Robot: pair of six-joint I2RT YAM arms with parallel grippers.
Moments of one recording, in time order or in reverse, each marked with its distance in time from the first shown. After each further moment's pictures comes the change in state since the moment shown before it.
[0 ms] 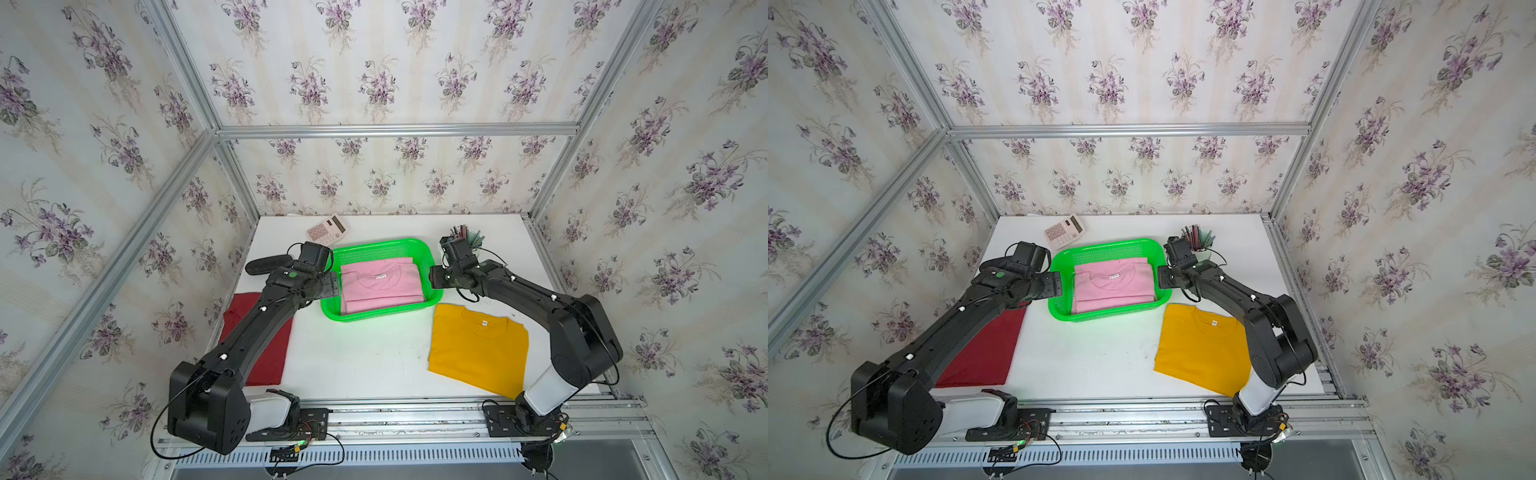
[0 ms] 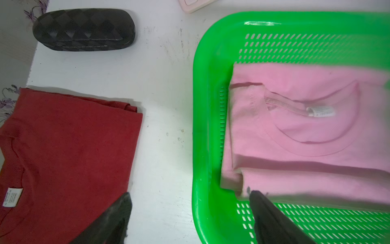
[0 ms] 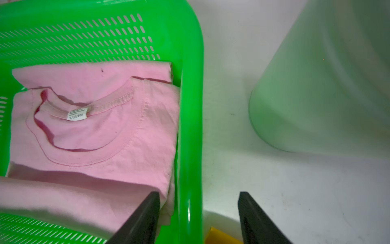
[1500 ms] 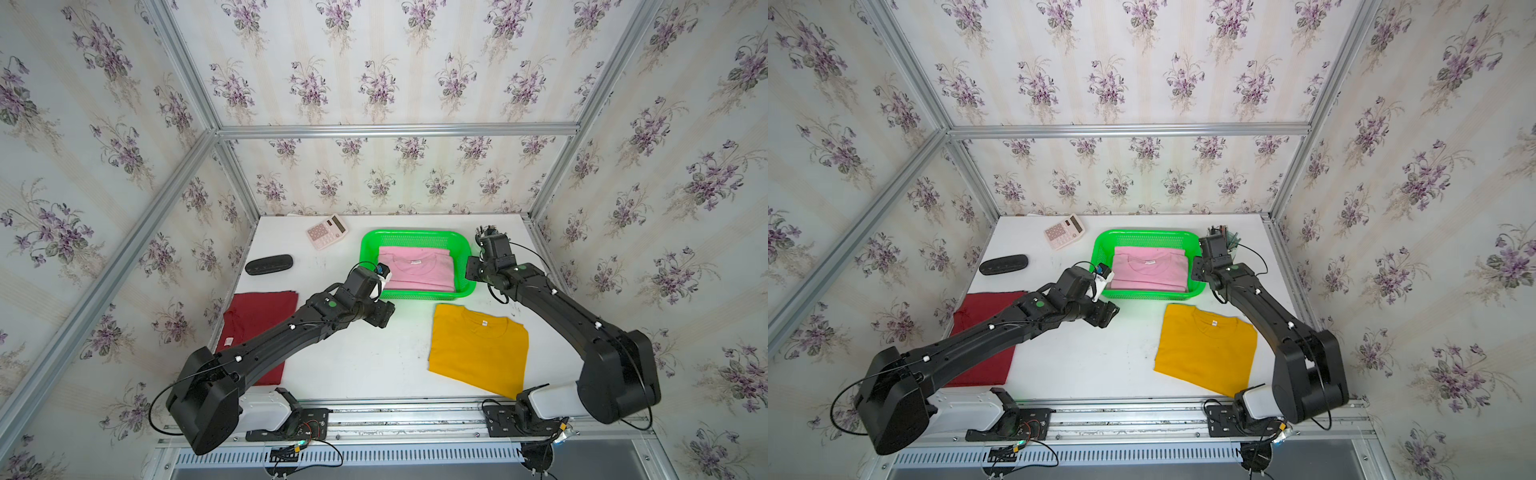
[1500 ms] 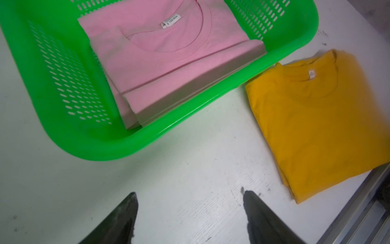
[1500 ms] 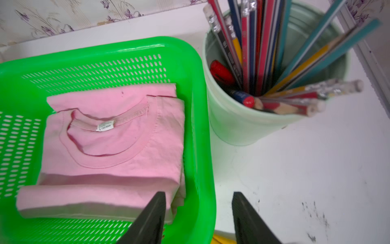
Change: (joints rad) left arm -0.449 0.015 -0.154 0.387 0.254 0.296; right arm -0.165 -0.323 -0.141 -0.072 0.104 0.084
